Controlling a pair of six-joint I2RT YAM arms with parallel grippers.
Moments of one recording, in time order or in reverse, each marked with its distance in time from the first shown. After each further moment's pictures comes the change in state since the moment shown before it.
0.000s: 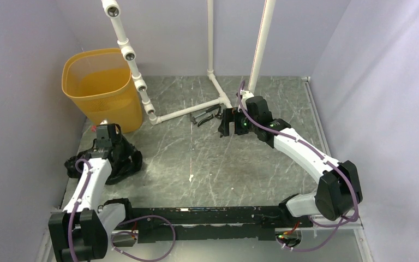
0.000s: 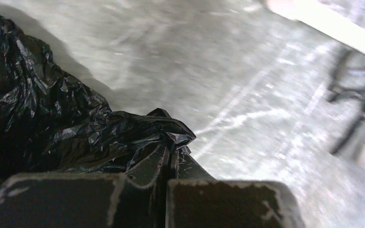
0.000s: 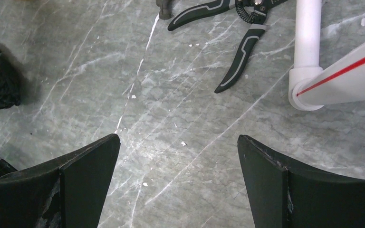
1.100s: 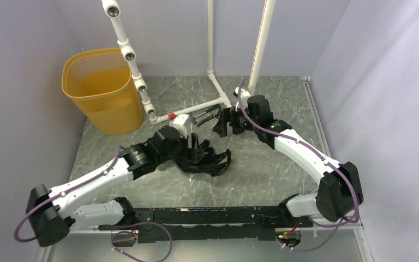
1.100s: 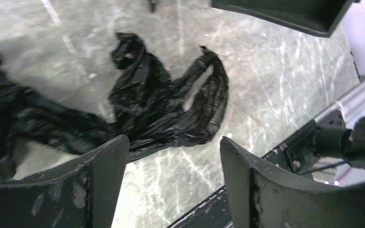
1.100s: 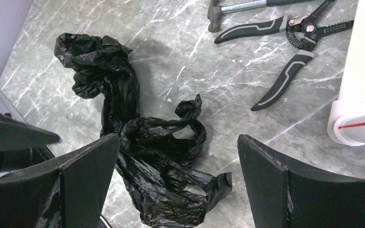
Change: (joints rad) left arm -0.998 0.089 0.234 0.180 -0.051 0.099; right arm 0.000 -0.009 -0.016 0.105 -0.175 -0.022
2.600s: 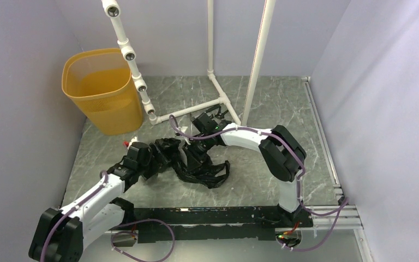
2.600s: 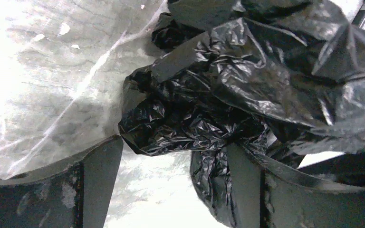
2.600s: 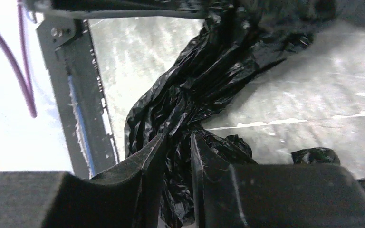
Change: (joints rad) left arm 0.508 -0.199 -0.510 0.066 0.040 -0.421; right arm 0.329 0.595 0.314 -0.228 -0.384 -0.389
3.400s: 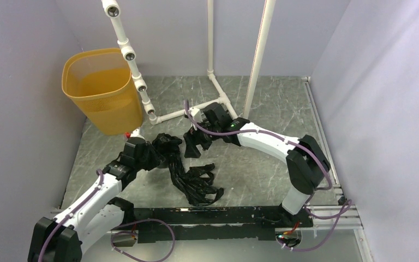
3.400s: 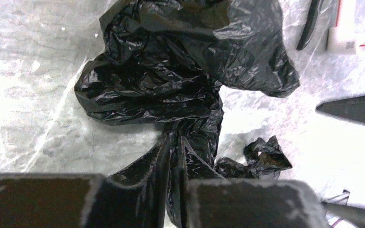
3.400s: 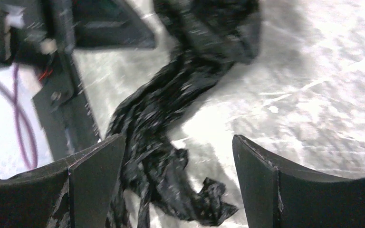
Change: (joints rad) left arm 0.008 -0.064 0.054 -0.007 0.050 0.150; right arm -0.026 -0.266 -0.094 0.127 0.144 0.116
